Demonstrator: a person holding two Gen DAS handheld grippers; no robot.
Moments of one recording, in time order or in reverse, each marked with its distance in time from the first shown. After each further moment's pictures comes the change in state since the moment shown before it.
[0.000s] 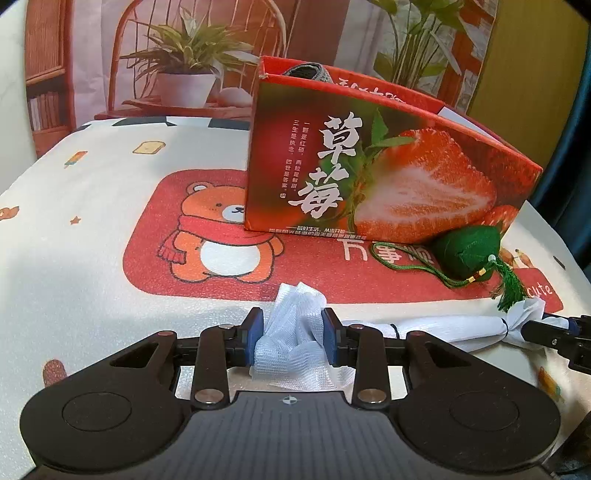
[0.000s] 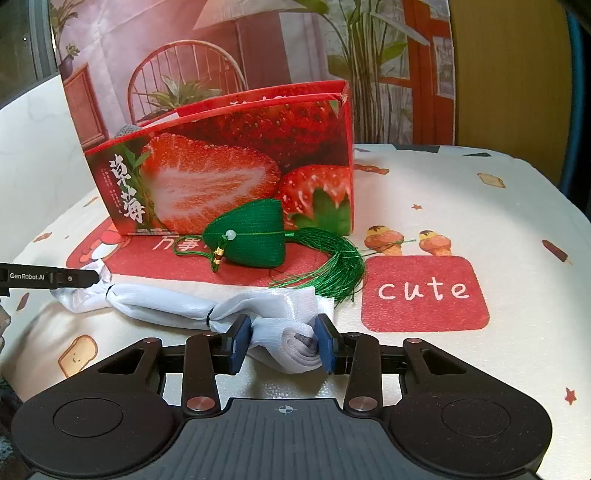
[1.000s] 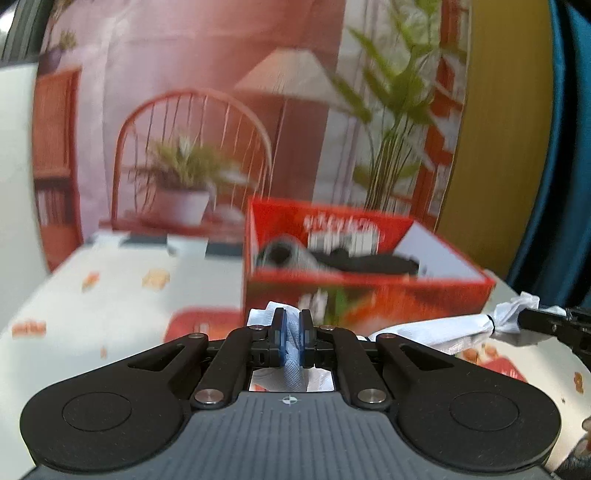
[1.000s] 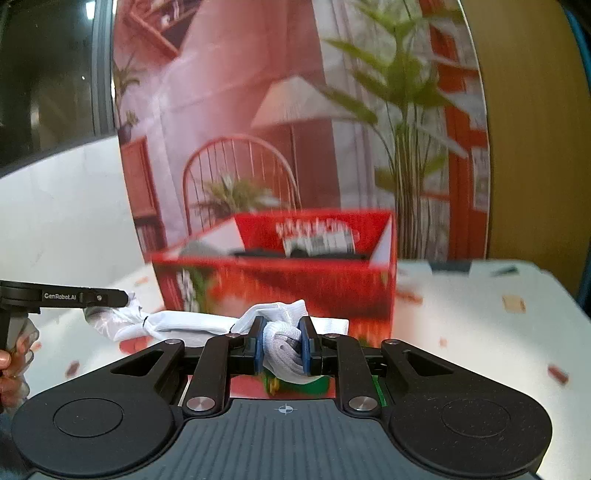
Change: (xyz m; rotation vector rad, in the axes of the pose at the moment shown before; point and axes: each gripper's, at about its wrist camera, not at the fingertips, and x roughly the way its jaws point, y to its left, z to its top) left arm -0.076 -0.017 0.067 0.063 -0.312 -0.008; right arm -0.062 0.018 0.069 -0.102 -0.317 0.123
